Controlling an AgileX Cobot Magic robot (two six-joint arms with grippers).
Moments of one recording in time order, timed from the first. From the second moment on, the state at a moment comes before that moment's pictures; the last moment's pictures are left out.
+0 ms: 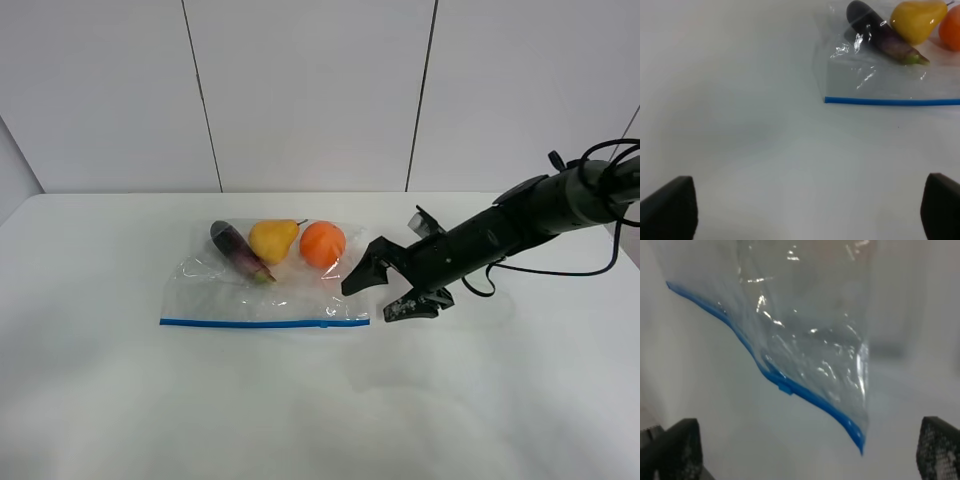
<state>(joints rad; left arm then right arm) -0.02 0.00 -0.50 -0.02 1.07 -0.01 0.16 2.06 -1.12 1.14 0.86 -0.71</state>
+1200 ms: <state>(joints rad) -0.02 0.00 -0.50 -0.02 1.07 -0.01 0.23 2.20 -1.24 1.15 0.92 -0.66</state>
